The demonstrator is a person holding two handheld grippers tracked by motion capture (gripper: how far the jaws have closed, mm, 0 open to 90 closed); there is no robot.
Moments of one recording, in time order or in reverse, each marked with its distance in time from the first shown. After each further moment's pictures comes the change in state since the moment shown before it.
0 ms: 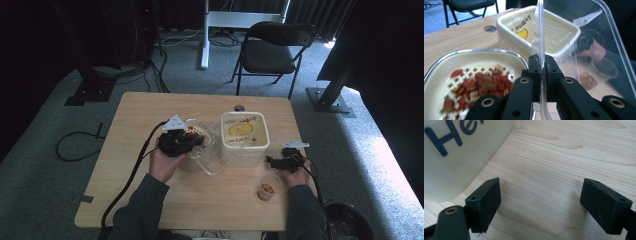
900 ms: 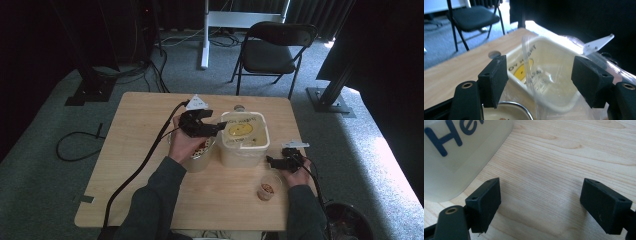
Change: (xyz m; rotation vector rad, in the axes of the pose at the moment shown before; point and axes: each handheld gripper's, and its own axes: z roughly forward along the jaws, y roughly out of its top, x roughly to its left) left arm -0.003 0.057 0.041 -0.078 0.054 0.071; right arm 0.000 0.000 0.000 -0.001 -0.001 -0.001
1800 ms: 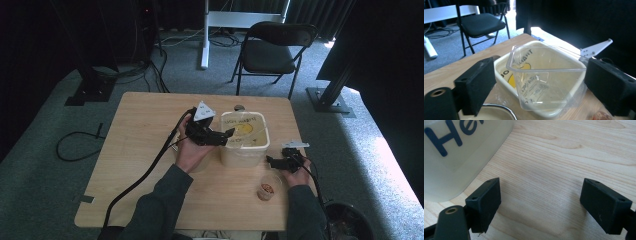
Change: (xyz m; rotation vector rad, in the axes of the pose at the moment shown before) left arm -0.033 -0.004 0.004 -0.033 0.061 -0.002; right arm 0.000 0.000 0.000 0.000 0.000 0.001
